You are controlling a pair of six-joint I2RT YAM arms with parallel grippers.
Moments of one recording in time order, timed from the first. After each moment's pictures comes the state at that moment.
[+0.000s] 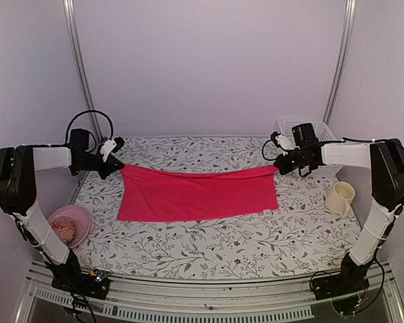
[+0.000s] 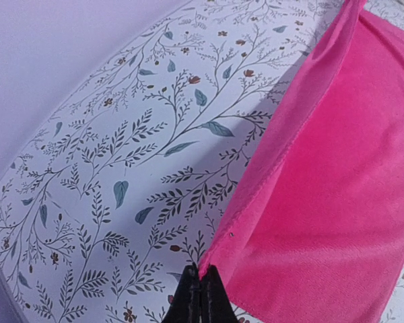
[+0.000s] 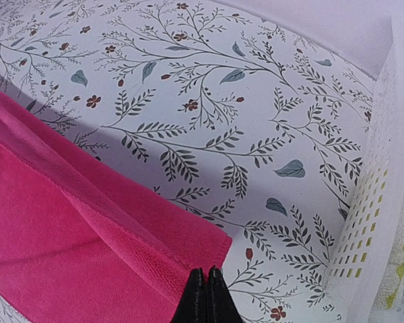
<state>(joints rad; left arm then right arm) 0.06 1.69 1.04 -0.19 0.60 0.77 0.28 1.79 1.17 -0.17 -0.12 -0.19</state>
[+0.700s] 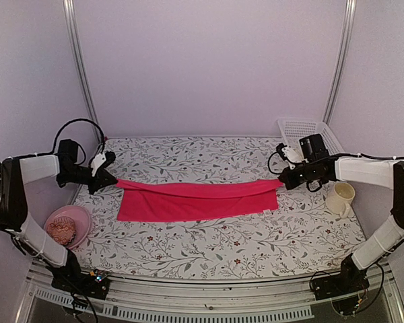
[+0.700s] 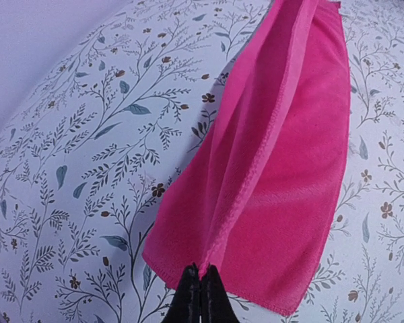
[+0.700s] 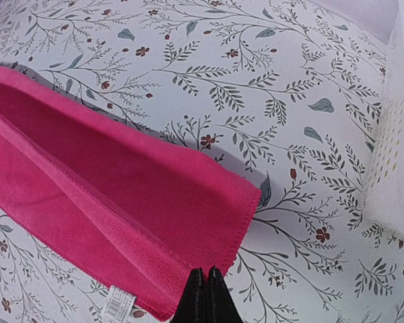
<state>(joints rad) 0.14 1.51 0.90 -0.45 0.78 1.04 0.33 1.54 0.93 -0.23 -0.15 -0.14</state>
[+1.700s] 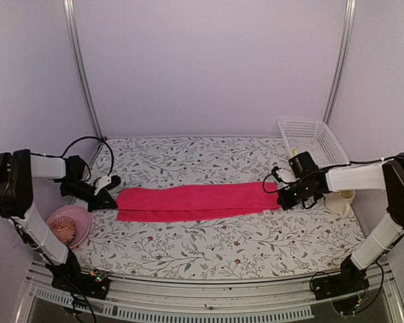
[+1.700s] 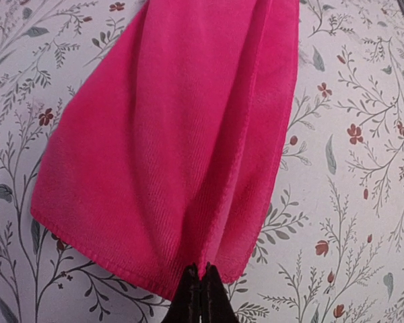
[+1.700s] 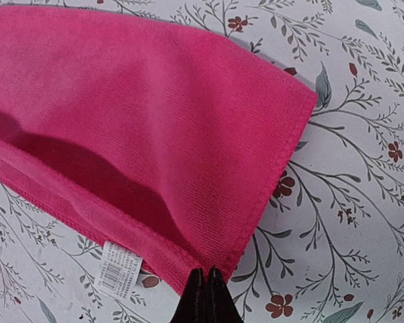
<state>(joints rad) 0.15 1.64 0.87 -0.69 0.70 1.29 0.42 1.57 0.81 -0.26 -0.08 -0.03</state>
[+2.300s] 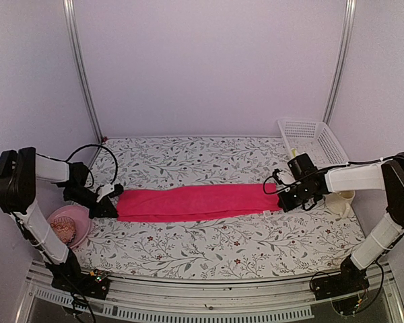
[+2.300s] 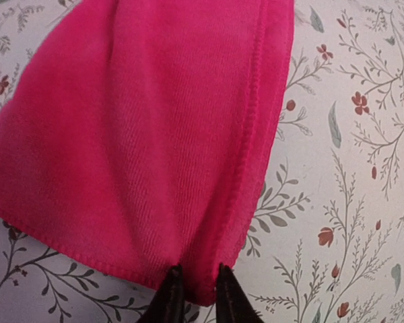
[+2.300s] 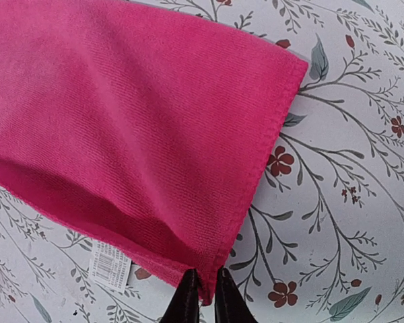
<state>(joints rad) 0.13 1.69 0.83 -0.67 0.63 1.30 0.43 1.59 0.80 -0.29 -0.04 0.01</state>
